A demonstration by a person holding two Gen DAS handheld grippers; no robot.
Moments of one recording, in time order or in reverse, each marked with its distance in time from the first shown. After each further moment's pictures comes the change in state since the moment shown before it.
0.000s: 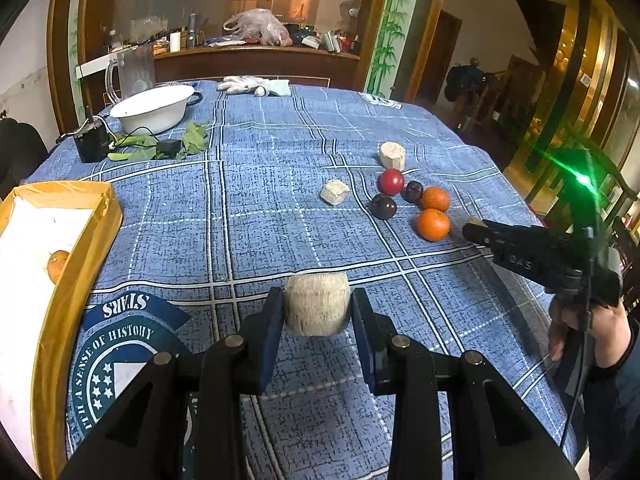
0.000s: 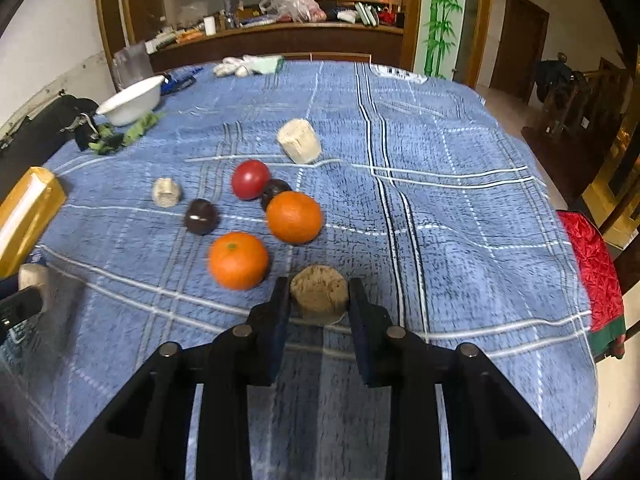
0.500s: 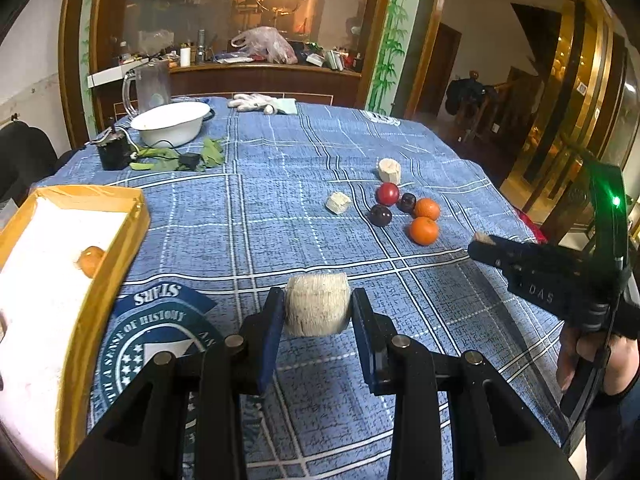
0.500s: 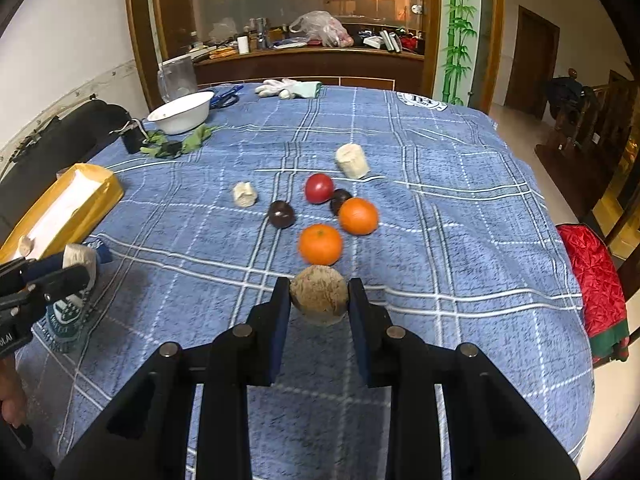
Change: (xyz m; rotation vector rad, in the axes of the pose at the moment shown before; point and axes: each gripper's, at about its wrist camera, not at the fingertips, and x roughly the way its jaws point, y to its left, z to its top) left arm -0.036 0.005 -0.009 -0.009 -0.055 0.015; right arm -0.055 0.038 -0.018 -0.029 -0.058 0.066
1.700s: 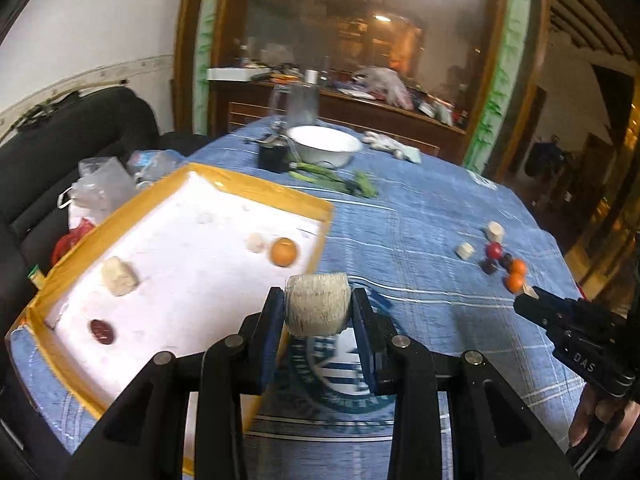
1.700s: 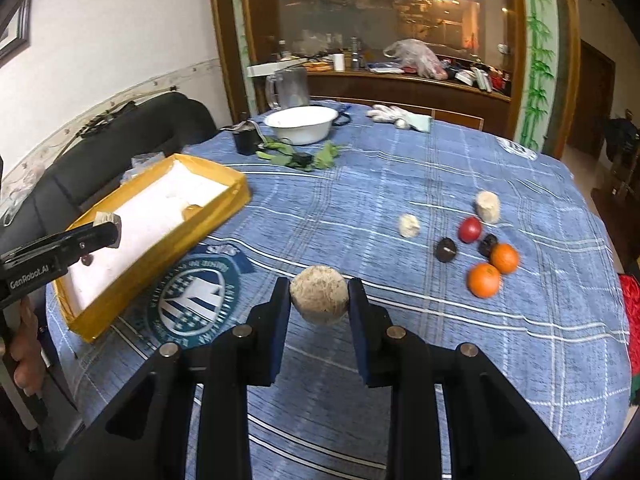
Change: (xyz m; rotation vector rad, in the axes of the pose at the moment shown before) left arm -0.084 0.107 -0.021 -0.241 -0.123 0.264; right arm -0.027 0.126 0.005 -0.145 -0.074 0.212
